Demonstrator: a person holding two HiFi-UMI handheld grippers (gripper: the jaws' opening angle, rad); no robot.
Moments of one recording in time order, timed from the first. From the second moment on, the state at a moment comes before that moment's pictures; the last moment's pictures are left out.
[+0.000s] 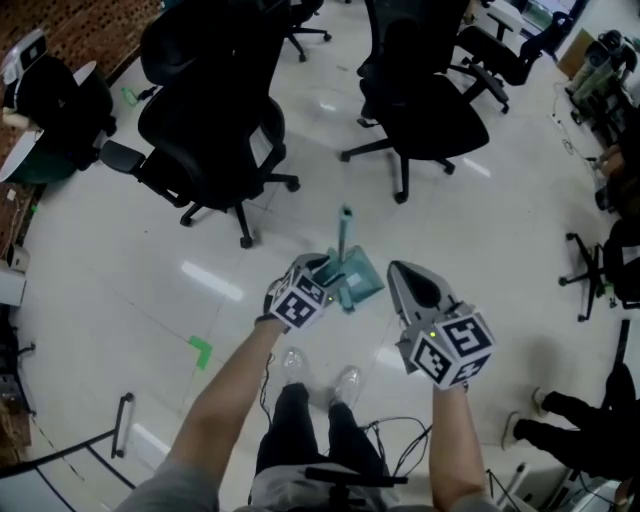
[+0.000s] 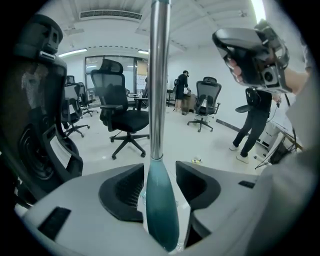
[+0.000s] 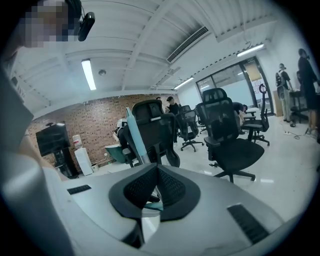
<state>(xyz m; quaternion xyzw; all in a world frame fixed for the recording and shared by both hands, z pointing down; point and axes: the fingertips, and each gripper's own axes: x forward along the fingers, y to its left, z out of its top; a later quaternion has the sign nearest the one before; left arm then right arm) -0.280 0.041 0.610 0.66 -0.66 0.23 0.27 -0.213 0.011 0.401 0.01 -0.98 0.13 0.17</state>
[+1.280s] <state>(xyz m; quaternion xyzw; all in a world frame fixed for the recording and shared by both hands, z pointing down) -0.280 0.028 0.637 0.66 -0.66 0.21 0.29 -0.308 0.038 0.453 -0.14 -0.96 0.06 0.23</state>
